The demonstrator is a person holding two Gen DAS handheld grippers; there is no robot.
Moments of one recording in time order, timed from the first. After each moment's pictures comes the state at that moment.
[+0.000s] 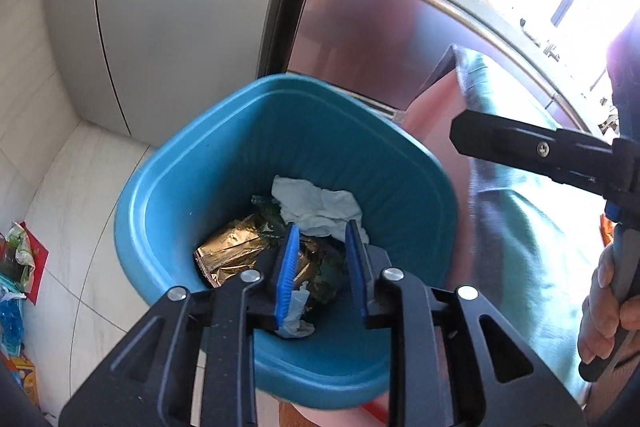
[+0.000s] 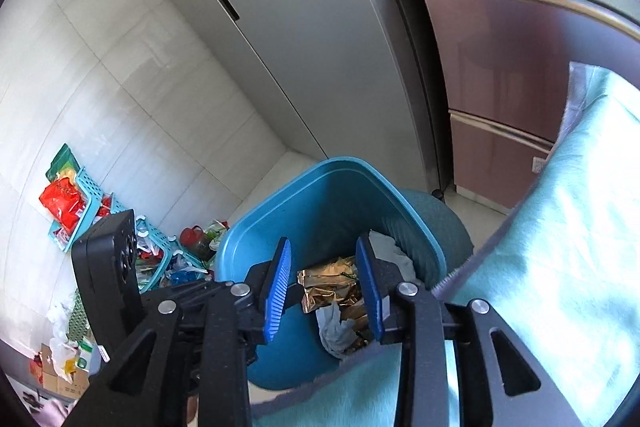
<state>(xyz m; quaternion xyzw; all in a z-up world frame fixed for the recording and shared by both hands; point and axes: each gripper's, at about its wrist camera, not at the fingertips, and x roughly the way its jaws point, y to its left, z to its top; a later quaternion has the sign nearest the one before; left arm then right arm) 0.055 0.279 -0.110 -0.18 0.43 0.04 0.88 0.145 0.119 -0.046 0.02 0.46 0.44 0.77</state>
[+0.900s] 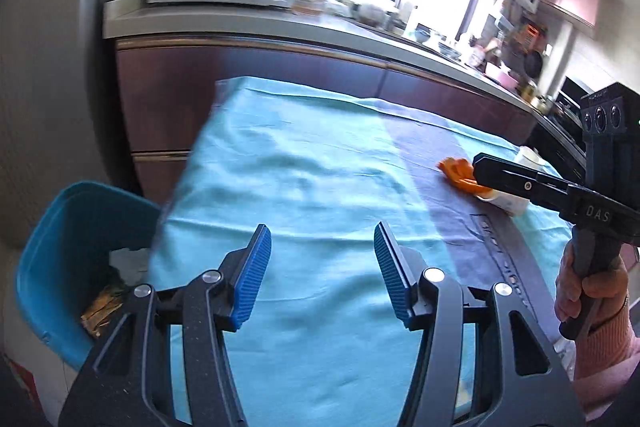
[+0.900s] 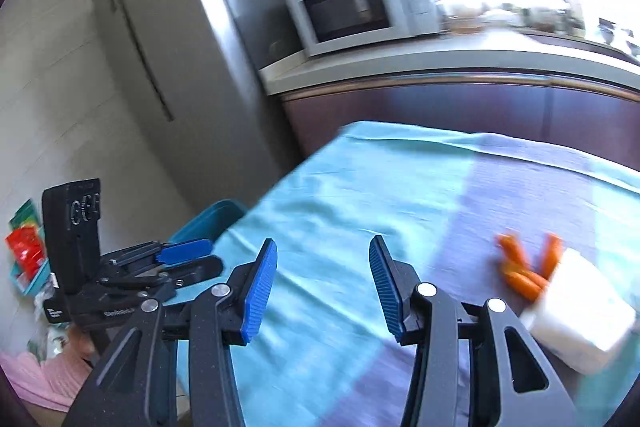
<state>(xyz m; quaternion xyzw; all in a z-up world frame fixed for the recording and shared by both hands) 0.036 0.090 -0.024 -0.07 0.35 -0.18 0.92 0.044 -0.159 0.004 0.08 0.33 0.25 0.91</state>
